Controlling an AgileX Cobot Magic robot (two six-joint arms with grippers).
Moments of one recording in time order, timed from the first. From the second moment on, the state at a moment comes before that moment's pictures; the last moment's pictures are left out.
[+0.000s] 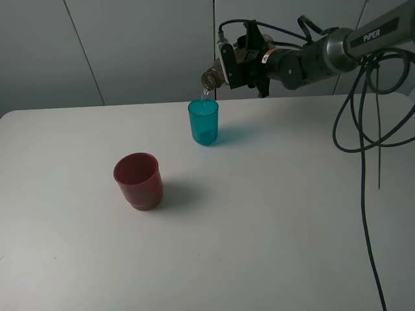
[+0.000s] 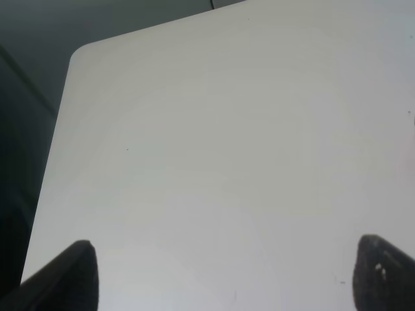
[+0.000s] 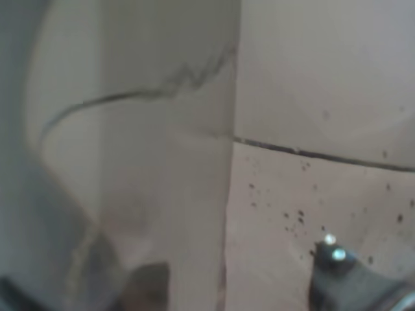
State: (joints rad) left arm 0.07 0.00 -0.52 0.02 1.10 0.23; right arm 0.33 2.27 -1.49 -0.09 -0.35 -1.65
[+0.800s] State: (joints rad) left arm 0.07 0.00 -0.52 0.02 1.10 0.23; right arm 0.33 2.27 -1.49 -0.09 -0.38 -1.74
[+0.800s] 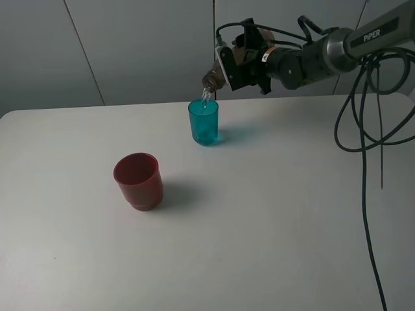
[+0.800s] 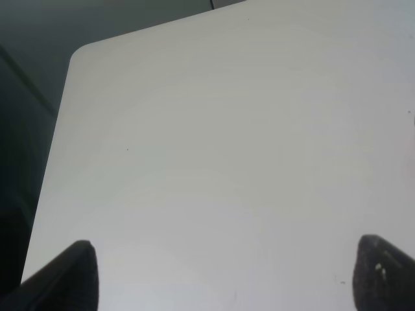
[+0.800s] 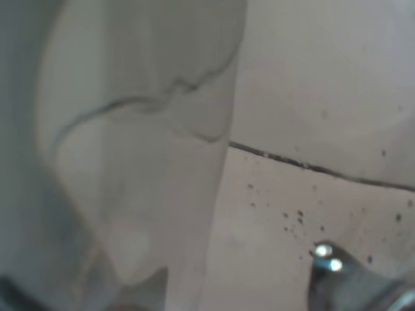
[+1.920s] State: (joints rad) left arm 0.07 0.00 -0.52 0.02 1.10 0.23; right arm 0.34 2.27 -1.49 -0.09 -0.47 -1.85
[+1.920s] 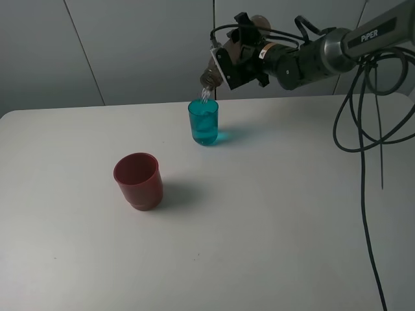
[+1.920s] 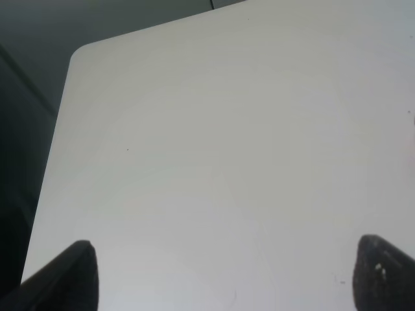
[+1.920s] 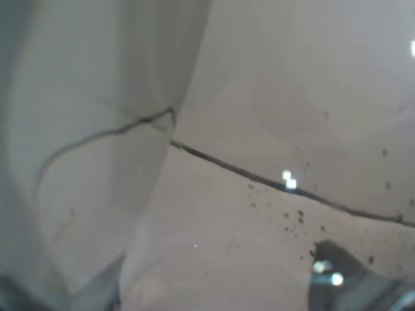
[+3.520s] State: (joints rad) left arm 0.07 0.00 -0.52 0.02 1.10 0.23; right arm 0.37 2.26 -1.46 -0.11 -0.45 -1.64
